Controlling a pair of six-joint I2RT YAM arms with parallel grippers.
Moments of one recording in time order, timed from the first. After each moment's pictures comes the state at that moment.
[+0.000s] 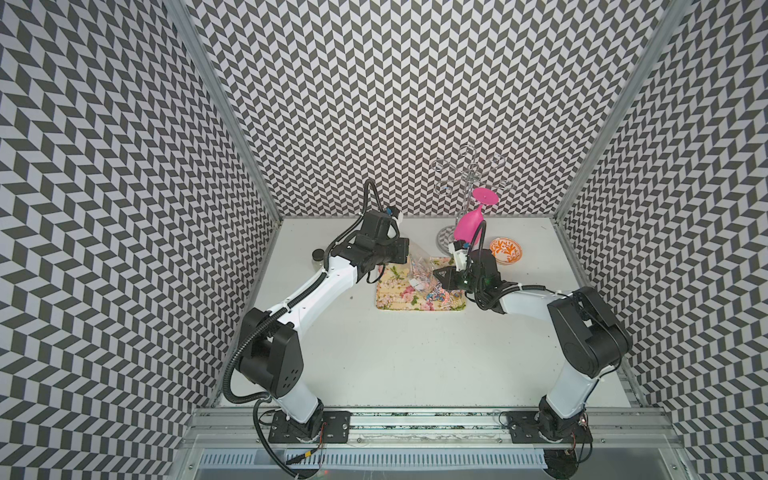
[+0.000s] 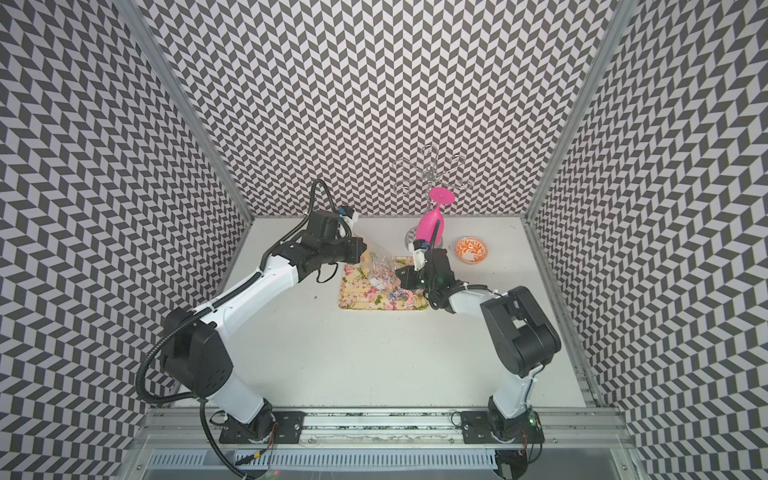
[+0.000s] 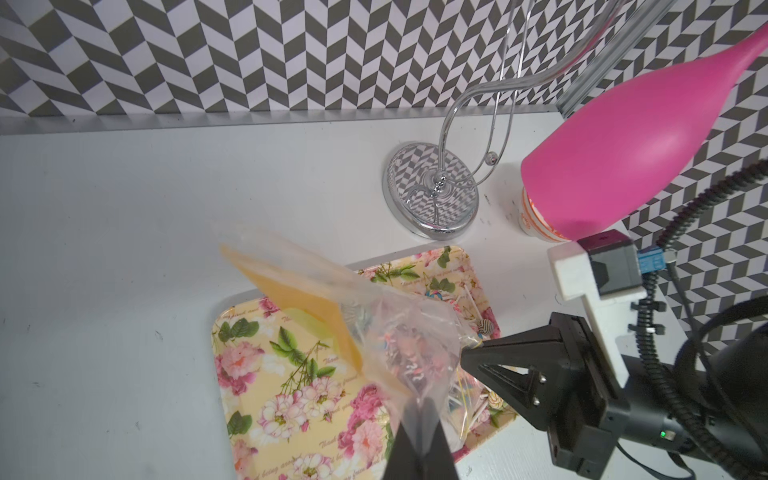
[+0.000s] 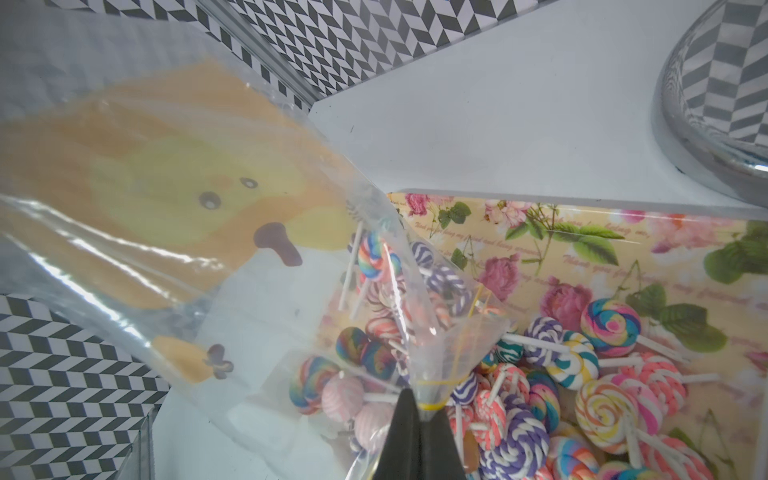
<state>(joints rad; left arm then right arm) -0.50 1.63 1.42 -0.42 0.15 -0.30 0.43 1.77 0.91 0.38 -0.42 0.47</state>
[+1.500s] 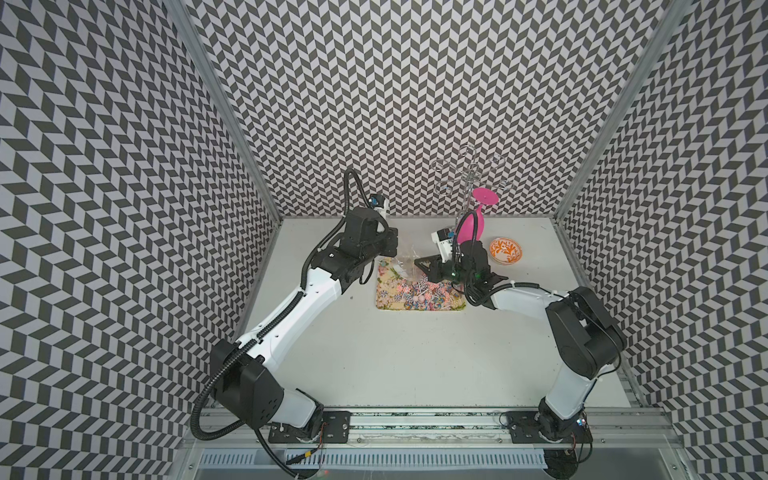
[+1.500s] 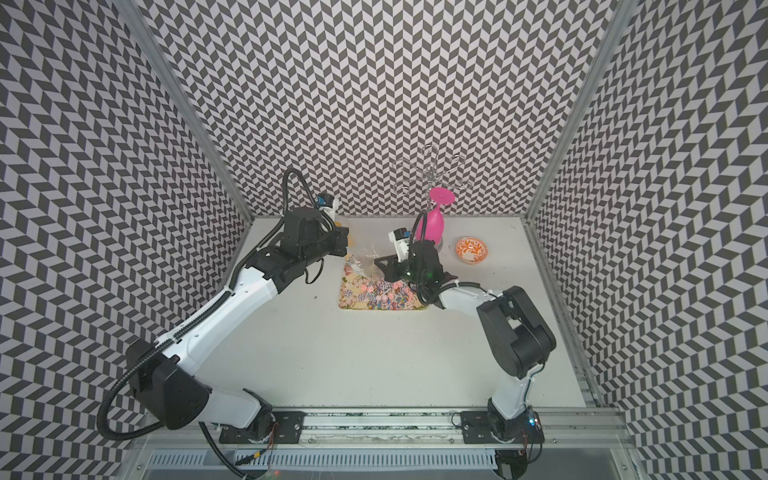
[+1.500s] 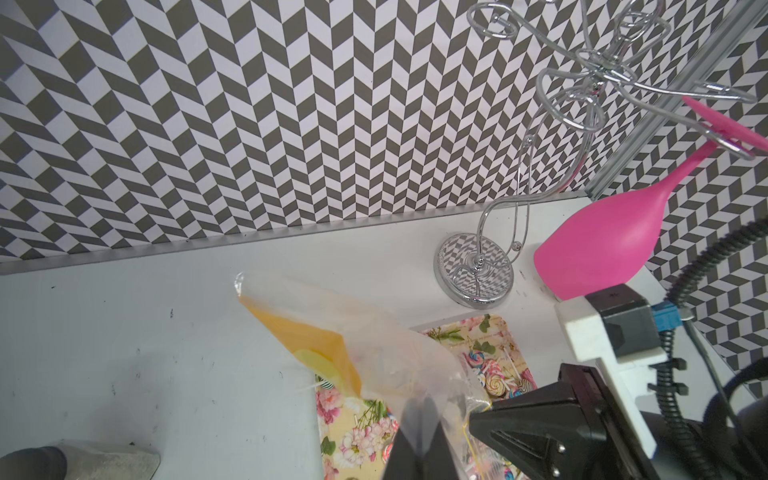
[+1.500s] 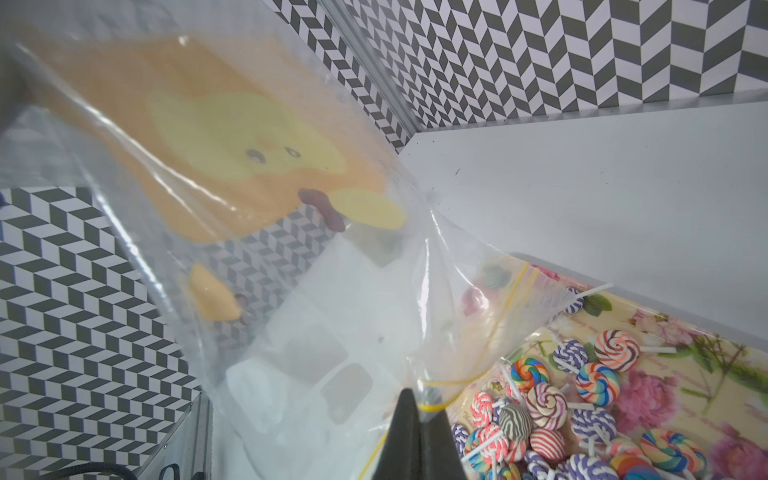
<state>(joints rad) -0.52 1.43 1.36 -0.38 -0.08 -0.24 0.51 1.76 1.01 0.44 -0.50 0.44</state>
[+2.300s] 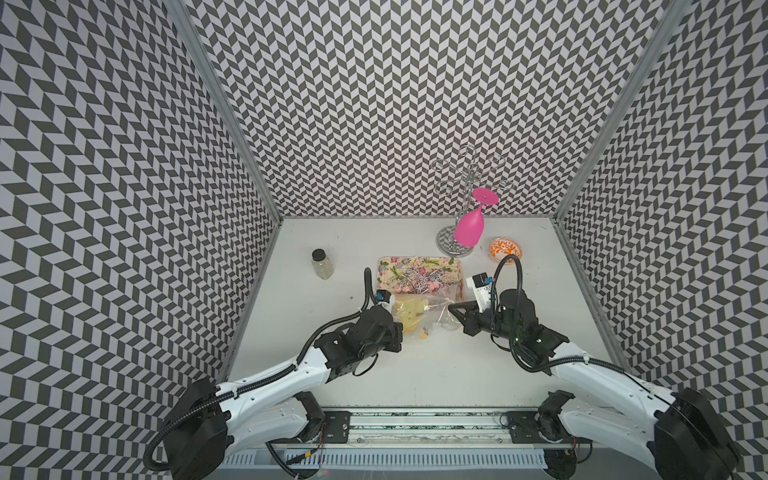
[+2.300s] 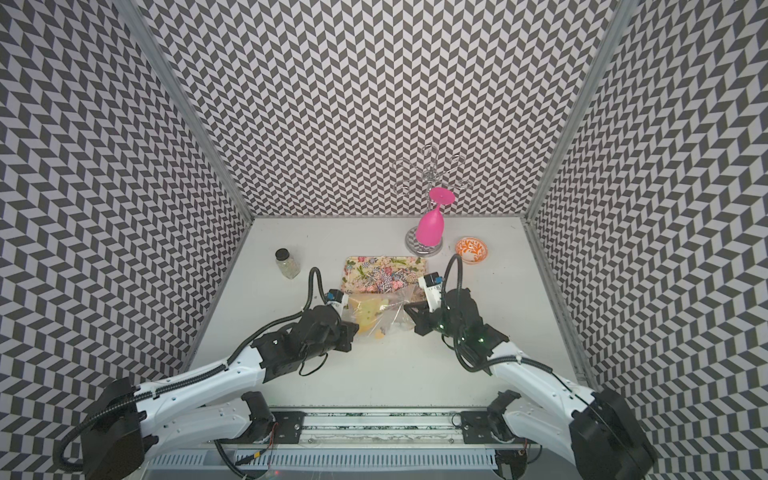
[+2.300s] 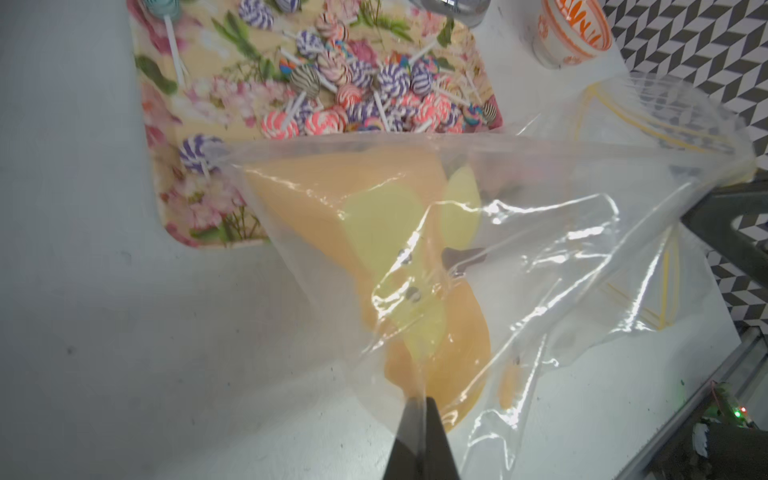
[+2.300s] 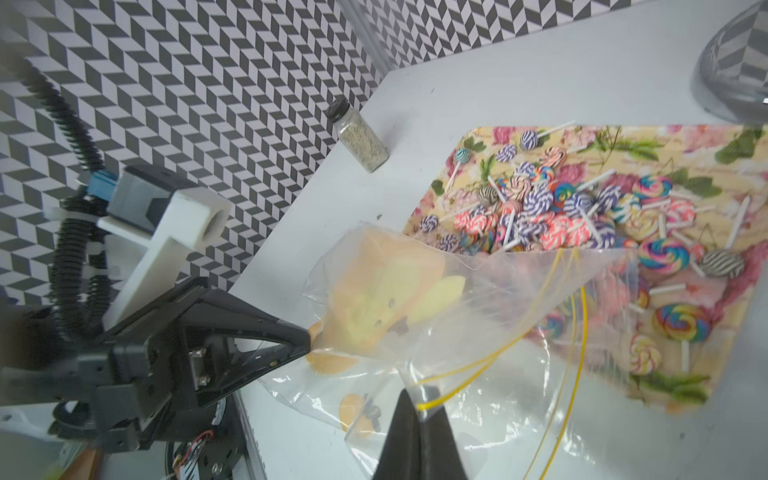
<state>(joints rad) -0.91 1.04 0.54 -0.21 -0.13 -0.70 0.59 1.02 0.45 0.13 -0.33 0.42</state>
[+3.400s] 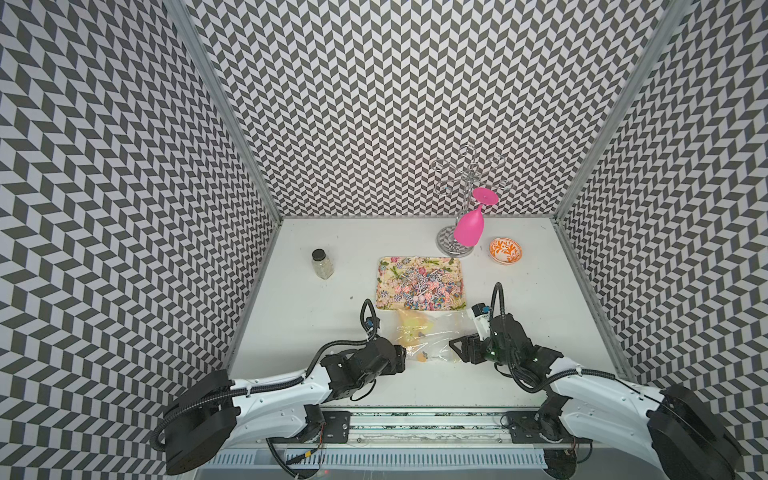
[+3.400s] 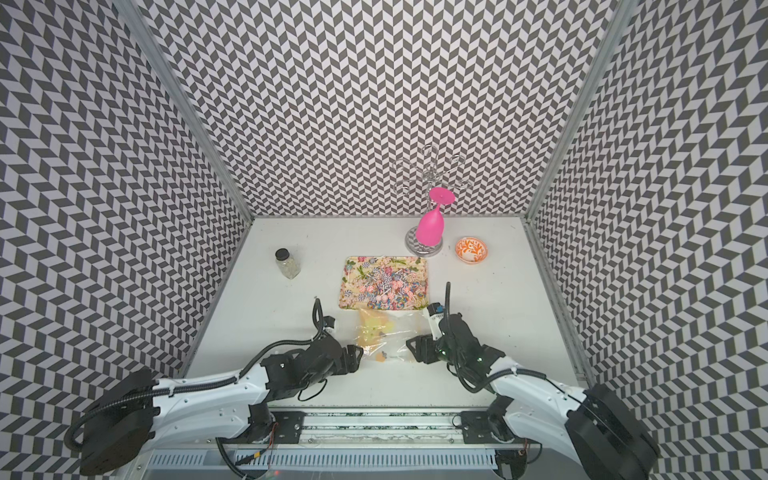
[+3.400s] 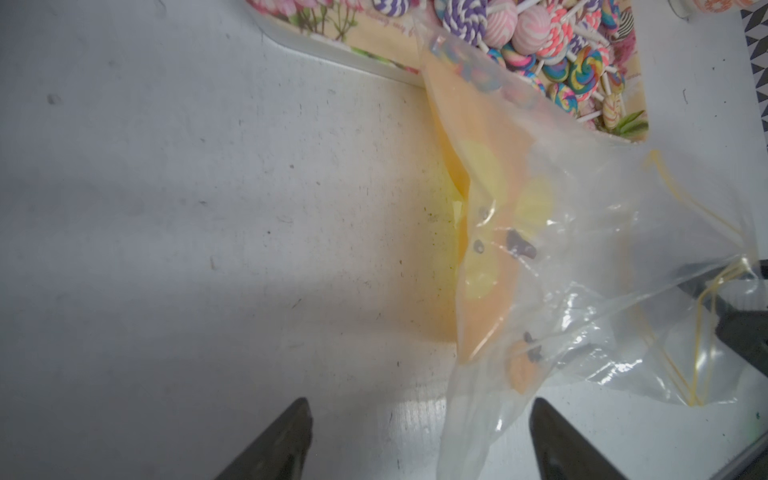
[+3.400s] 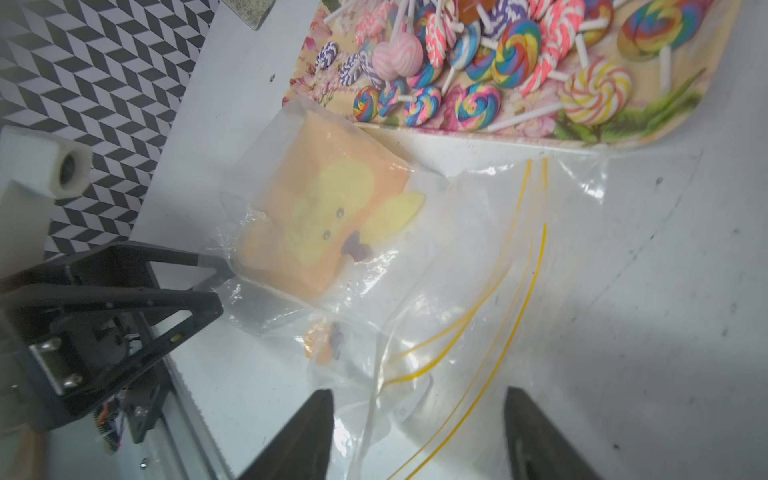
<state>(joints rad) -1.05 1.03 0.35 -0.14 -0.30 -1.00 0.68 1.01 0.29 0.03 -0.22 0.53</state>
